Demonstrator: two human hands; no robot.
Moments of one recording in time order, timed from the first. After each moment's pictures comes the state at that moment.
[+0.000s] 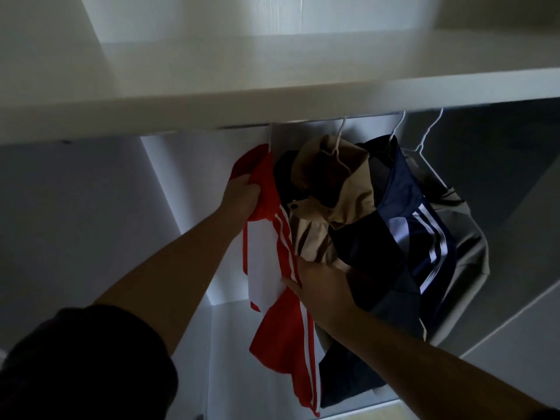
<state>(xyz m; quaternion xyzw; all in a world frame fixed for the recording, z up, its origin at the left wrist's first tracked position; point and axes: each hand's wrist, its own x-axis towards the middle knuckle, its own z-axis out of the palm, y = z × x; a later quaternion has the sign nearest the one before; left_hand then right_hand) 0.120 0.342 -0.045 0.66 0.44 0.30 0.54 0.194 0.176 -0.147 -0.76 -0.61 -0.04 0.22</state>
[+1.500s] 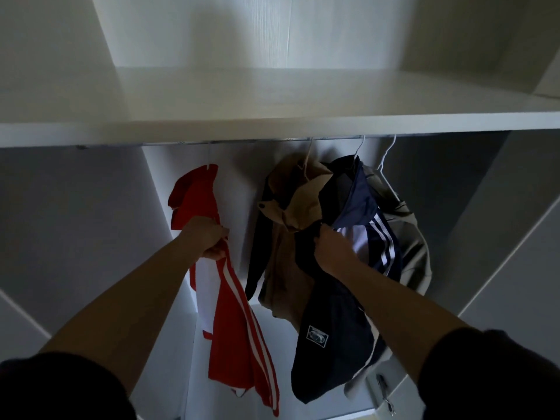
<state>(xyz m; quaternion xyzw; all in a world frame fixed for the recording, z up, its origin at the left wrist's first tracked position) 0.059 0.294 -0.047 0.63 0.58 0.17 0.49 0.273 0.162 -0.100 -0.87 -0.47 0.04 0.16</state>
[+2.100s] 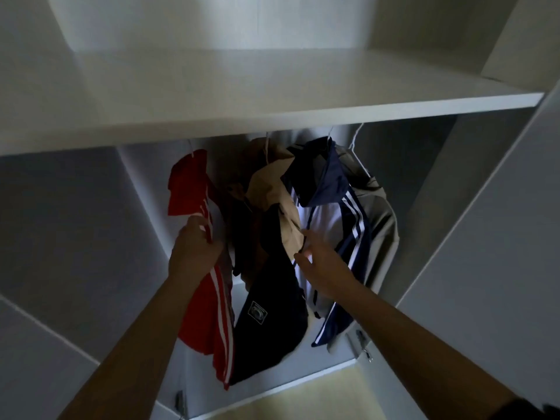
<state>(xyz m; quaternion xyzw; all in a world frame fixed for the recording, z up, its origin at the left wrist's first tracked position) 0.035 0.231 -0.071 0.75 0.51 0.25 0.35 0.220 0.071 -0.095 -0.79 -0.47 0.19 0.34</state>
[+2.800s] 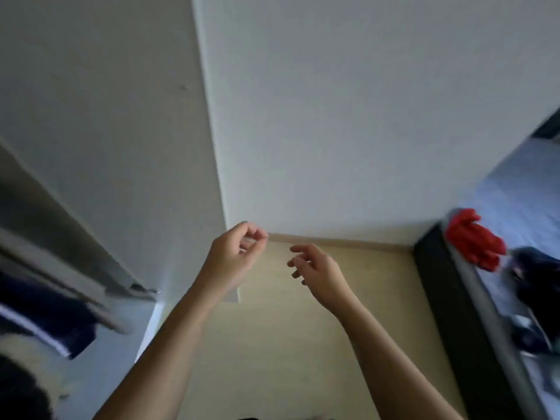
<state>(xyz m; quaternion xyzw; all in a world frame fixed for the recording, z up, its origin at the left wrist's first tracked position) 0.137 -0.298 -0.104 0.82 -0.17 -0.10 0.54 0.066 -0.472 -0.139 -0.81 0.18 0.01 0.55</state>
